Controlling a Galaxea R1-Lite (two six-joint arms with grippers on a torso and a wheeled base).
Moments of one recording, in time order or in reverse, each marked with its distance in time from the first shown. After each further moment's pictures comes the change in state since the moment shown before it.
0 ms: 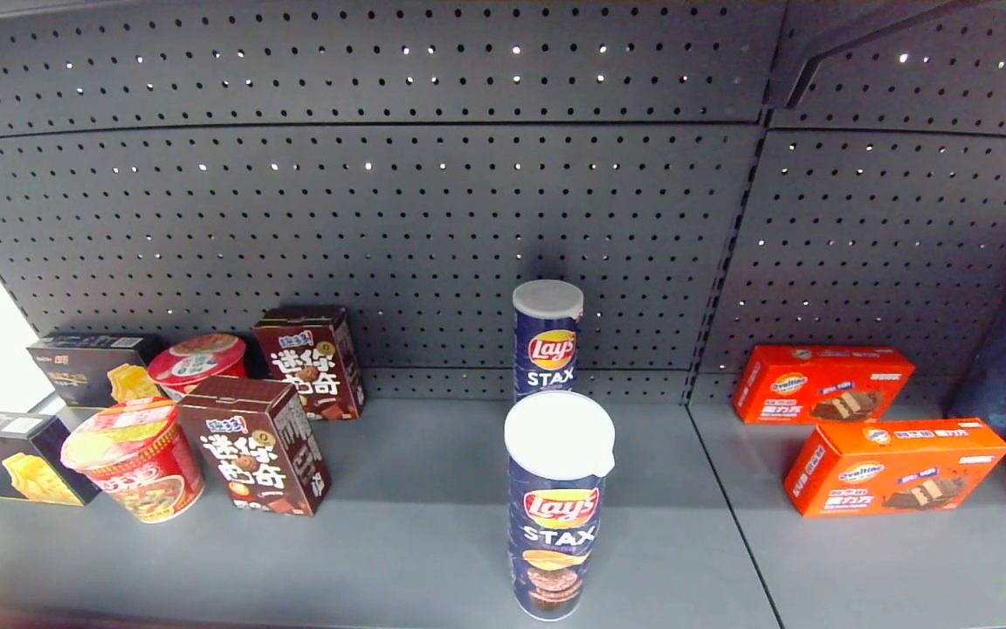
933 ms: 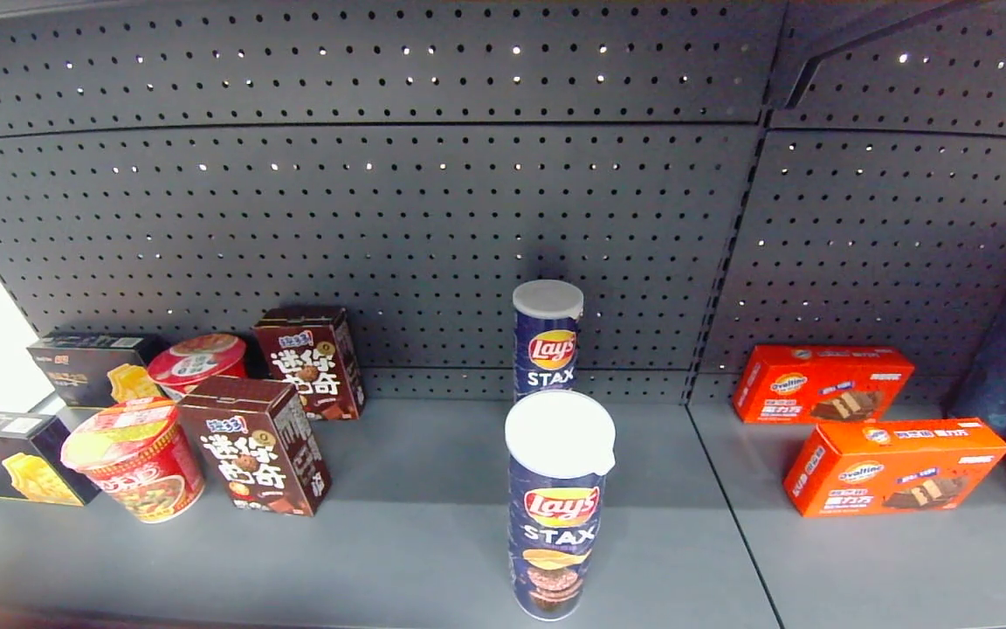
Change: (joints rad) left arm 0.000 0.000 0.000 0.001 0.002 0.029; right arm 0.001 0.000 0.002 -0.006 0.003 0.005
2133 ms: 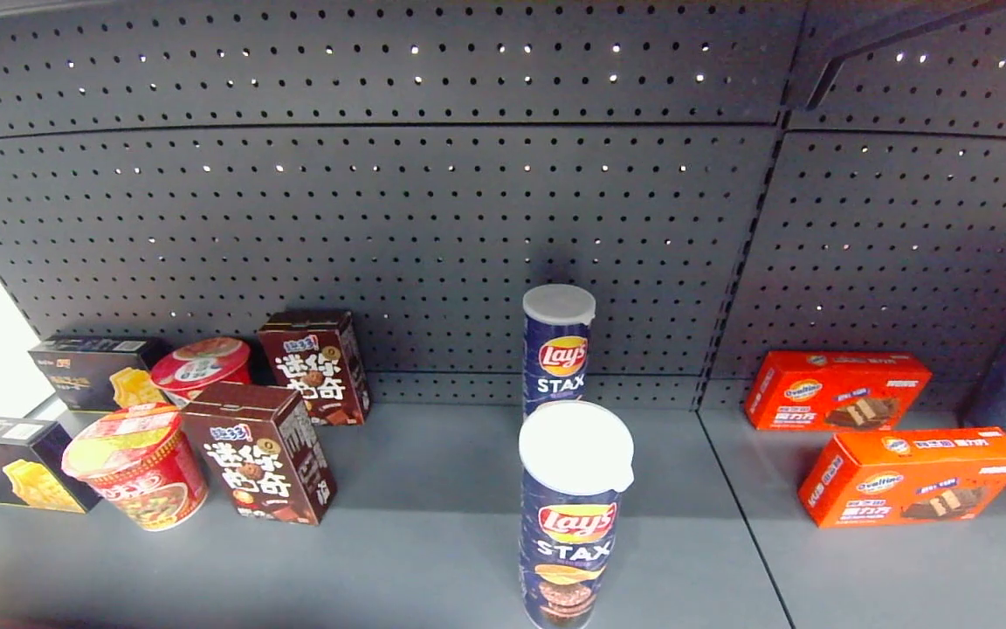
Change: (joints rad) left arm 0.000 0.000 0.000 0.002 -0.001 0.007; right arm 0.000 0.000 0.000 0.000 0.001 0.000
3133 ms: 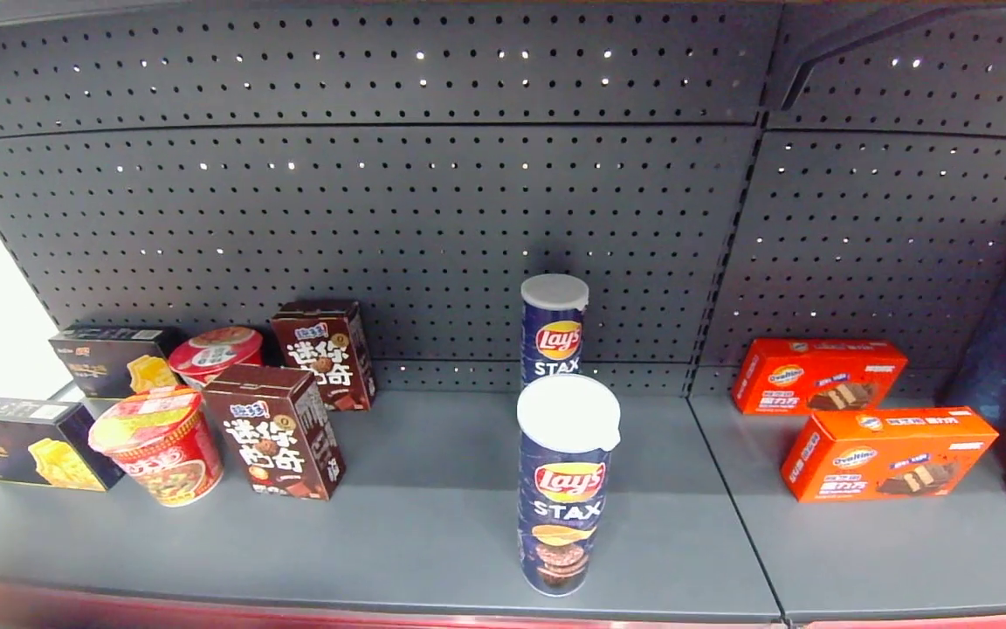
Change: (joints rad) left arm 0.000 0.000 0.000 0.019 0.004 0.019; right arm 0.000 0.000 0.000 0.000 0.000 0.000
